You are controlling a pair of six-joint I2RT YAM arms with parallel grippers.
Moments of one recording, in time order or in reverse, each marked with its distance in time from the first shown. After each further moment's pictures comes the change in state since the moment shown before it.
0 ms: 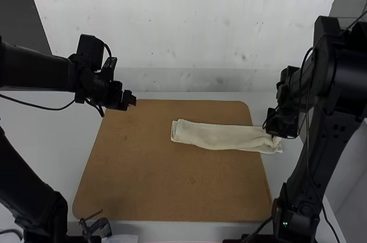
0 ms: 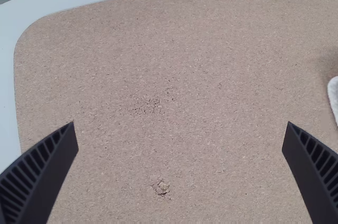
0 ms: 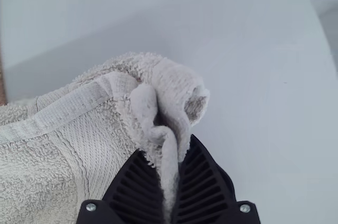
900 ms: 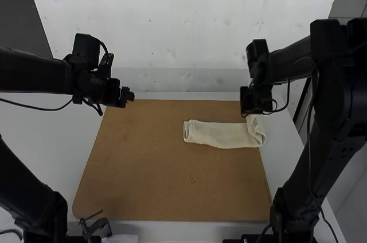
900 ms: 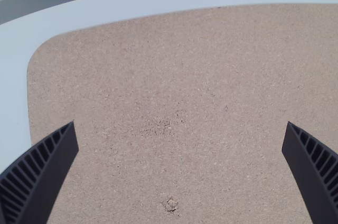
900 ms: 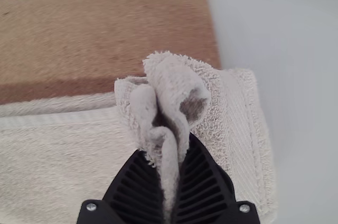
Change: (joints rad) left arm 0.021 -0.042 -0.024 0.058 0.001 0.000; right arm 0.426 -0.164 0.116 -0.238 0.097 0.113
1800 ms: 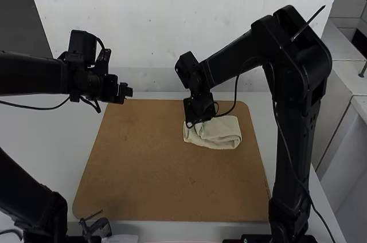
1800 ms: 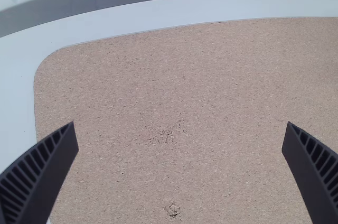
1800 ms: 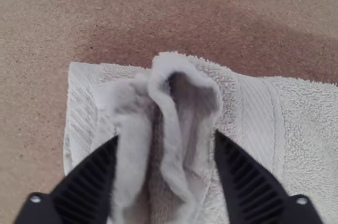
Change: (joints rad) left arm 0.010 -0.030 0.000 0.000 0.007 0.000; right arm 0.511 0.291 0.256 -0.077 0.156 0.263
